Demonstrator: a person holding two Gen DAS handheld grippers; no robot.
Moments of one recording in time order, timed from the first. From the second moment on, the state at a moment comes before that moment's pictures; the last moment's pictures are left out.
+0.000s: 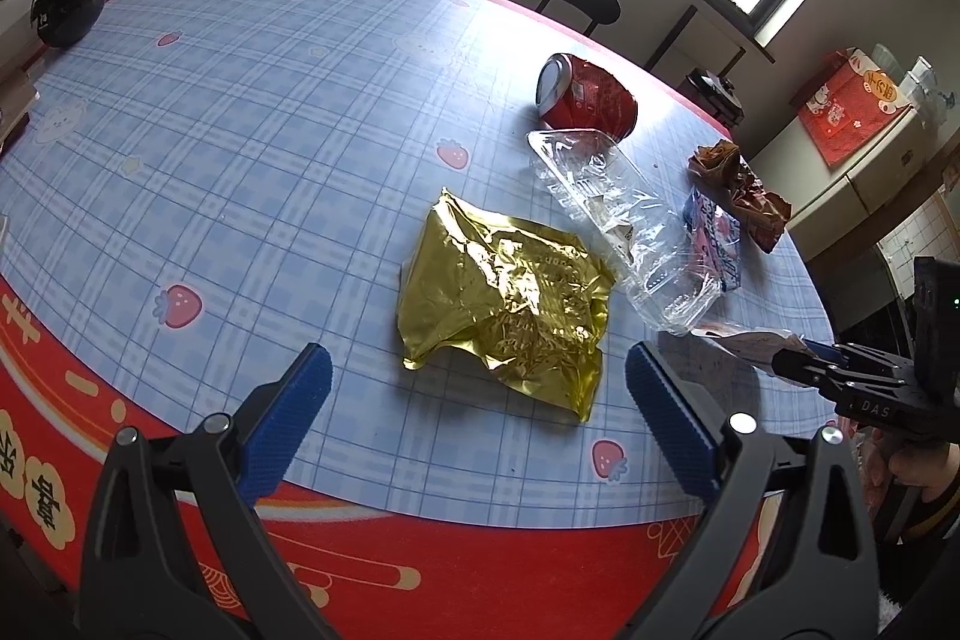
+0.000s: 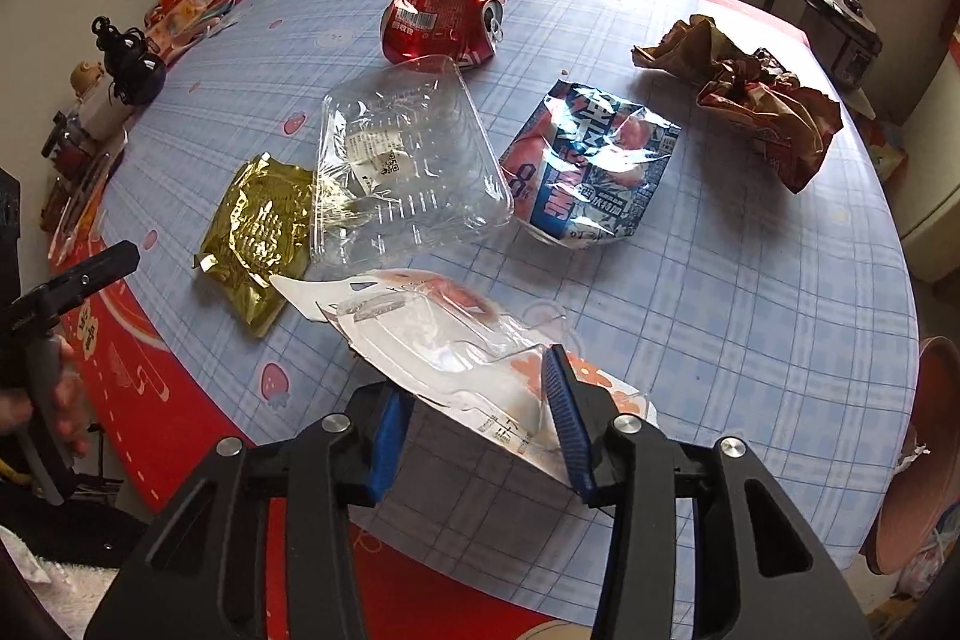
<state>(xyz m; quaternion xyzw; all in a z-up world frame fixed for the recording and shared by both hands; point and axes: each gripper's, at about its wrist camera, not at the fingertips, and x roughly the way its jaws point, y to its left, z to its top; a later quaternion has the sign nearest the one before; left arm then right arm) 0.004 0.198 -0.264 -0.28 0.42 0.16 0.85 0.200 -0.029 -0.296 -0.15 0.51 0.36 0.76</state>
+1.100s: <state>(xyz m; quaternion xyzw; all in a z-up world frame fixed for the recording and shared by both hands) 0.077 0.212 -0.320 -0.22 0.47 0.18 0.83 0.188 -0.044 -0.275 -0.13 0.48 0.37 0.78</state>
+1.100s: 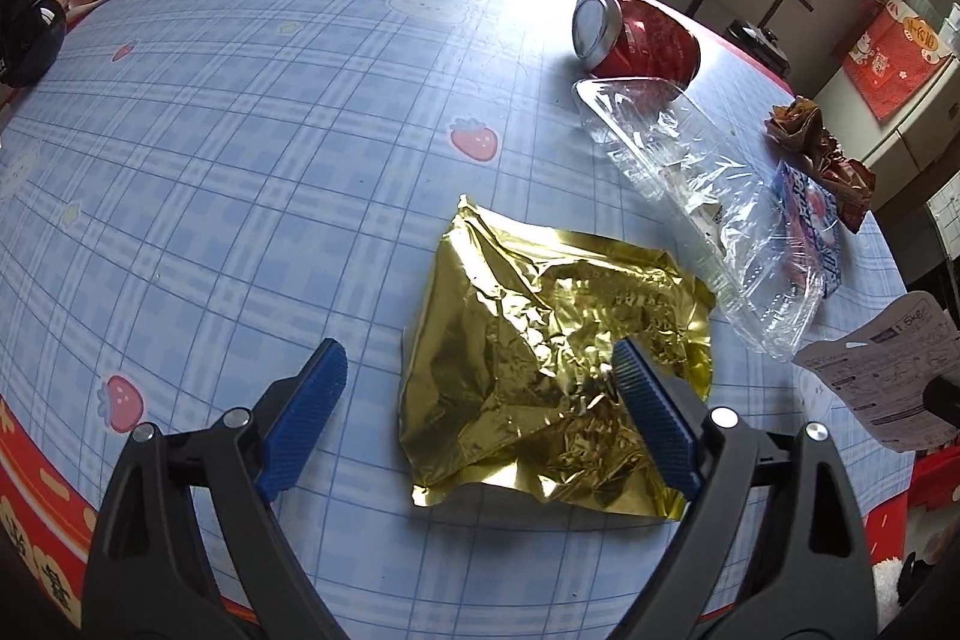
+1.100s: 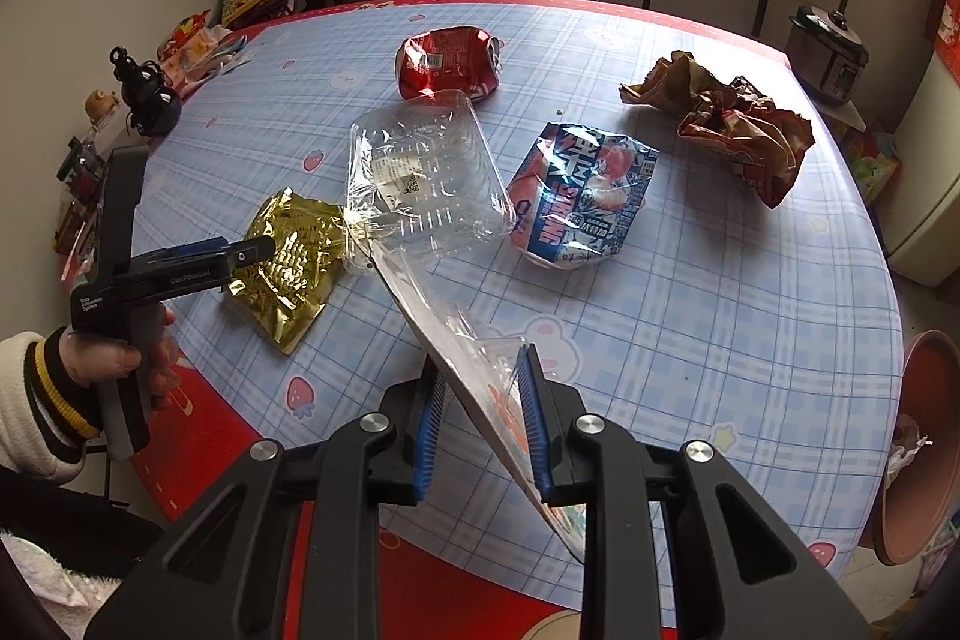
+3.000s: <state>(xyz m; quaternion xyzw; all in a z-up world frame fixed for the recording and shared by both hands) 0.107 0.081 -0.193 -0.20 0.40 0.08 0.89 0.216 -0.222 -0.242 -0.02 0.45 0.29 0.85</state>
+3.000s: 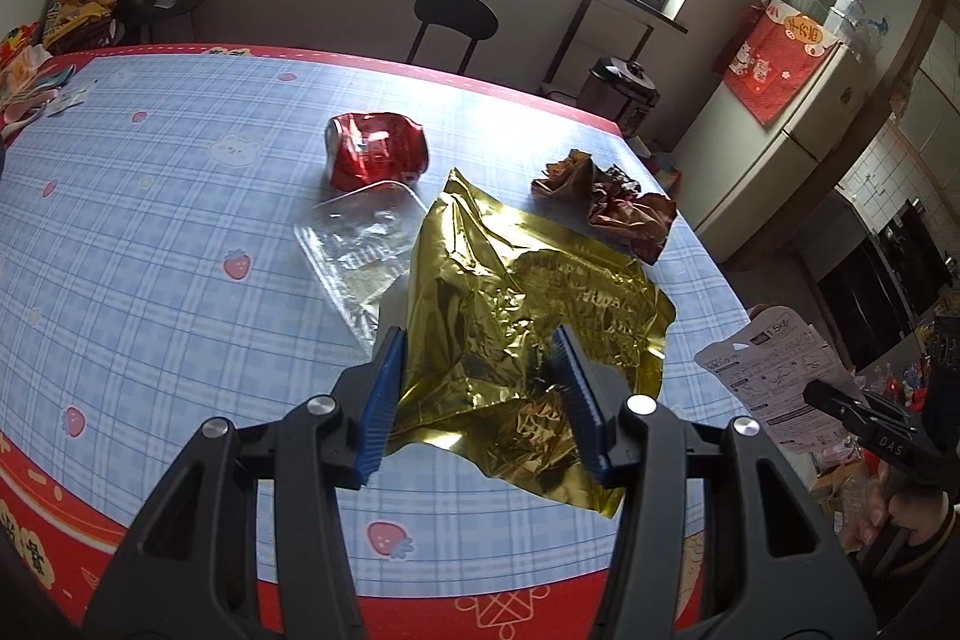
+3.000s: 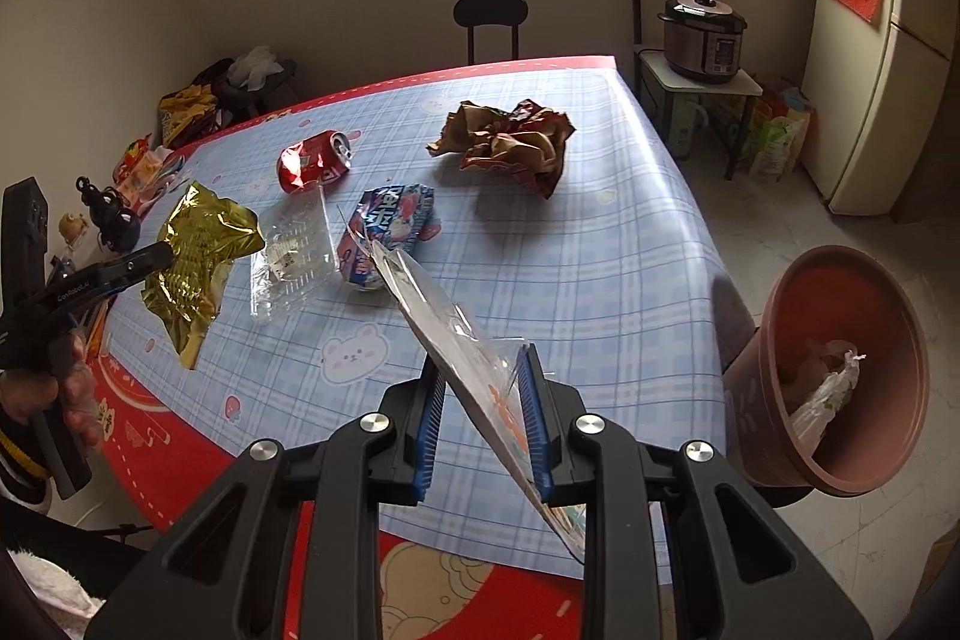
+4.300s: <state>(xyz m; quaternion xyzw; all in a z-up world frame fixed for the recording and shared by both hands) 0.237 -0.113 -0.176 -0.14 0.41 0.01 0.90 0.360 -0.497 -0.298 0.09 0.46 0.12 0.88</state>
